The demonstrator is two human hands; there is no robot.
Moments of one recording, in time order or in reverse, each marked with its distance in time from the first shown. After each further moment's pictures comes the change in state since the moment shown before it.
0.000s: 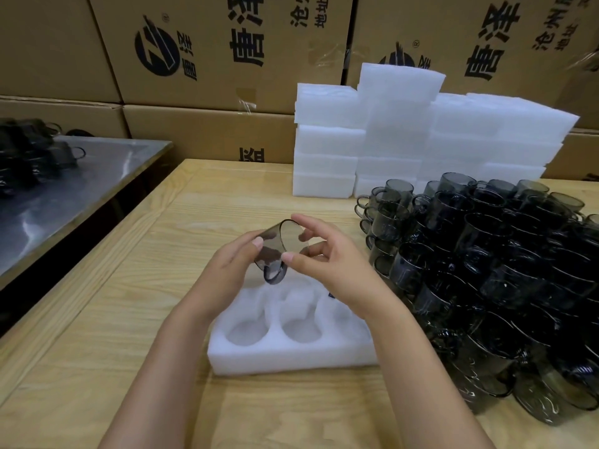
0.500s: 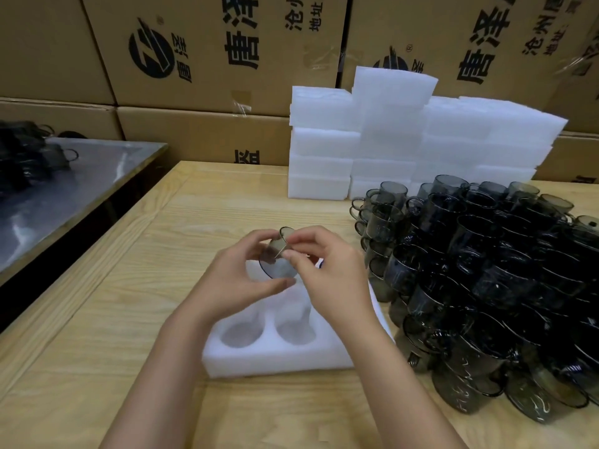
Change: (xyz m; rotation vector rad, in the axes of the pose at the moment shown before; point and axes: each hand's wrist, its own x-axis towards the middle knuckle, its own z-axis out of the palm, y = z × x) left_hand 0.000 0.000 0.006 0.354 0.000 0.076; right_hand -0.011 -0.006 0.022 -0.158 0.318 -0.189
